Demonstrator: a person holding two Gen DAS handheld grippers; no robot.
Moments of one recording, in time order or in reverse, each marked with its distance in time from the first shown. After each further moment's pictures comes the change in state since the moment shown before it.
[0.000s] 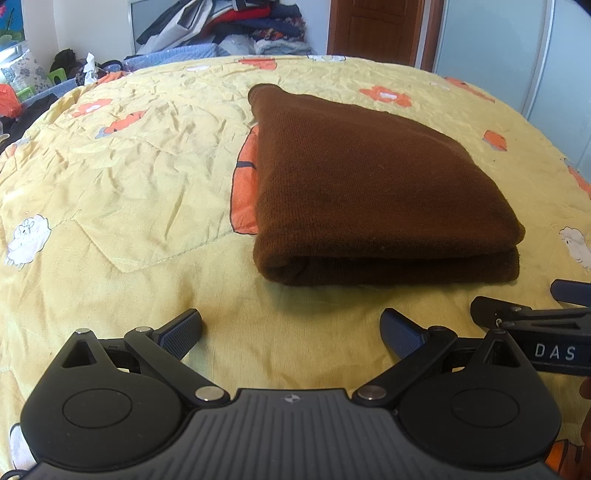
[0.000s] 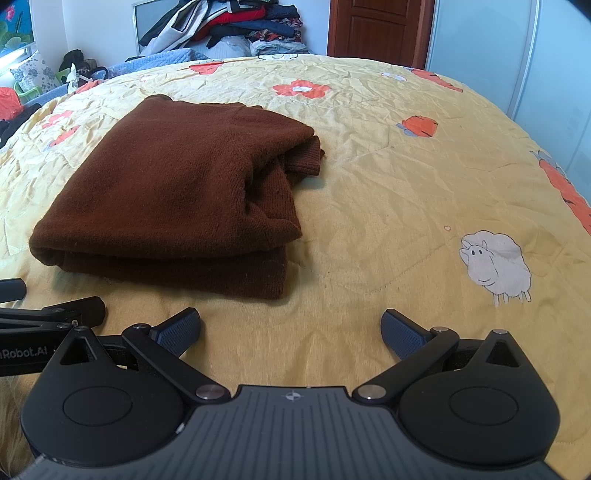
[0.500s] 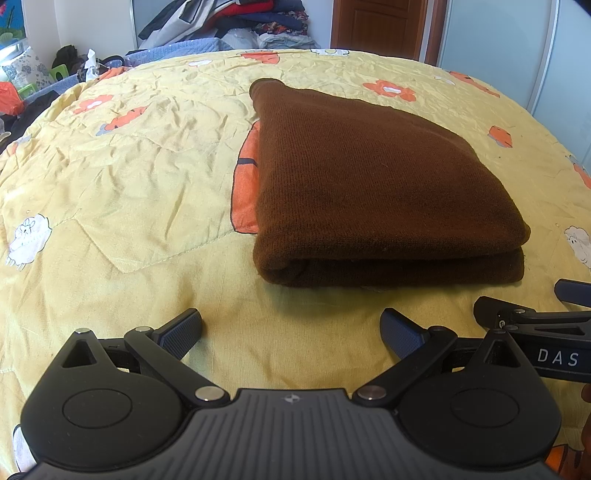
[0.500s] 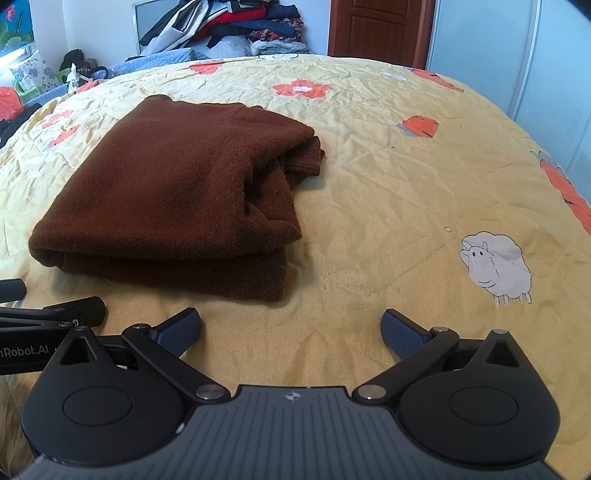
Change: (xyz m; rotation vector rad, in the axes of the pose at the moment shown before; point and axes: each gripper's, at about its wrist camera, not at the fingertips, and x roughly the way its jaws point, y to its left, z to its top) left arm 0.004 -0.002 0.006 0.000 0.029 0.011; right arm 0.000 0.000 0.000 0.001 0.000 -0.001
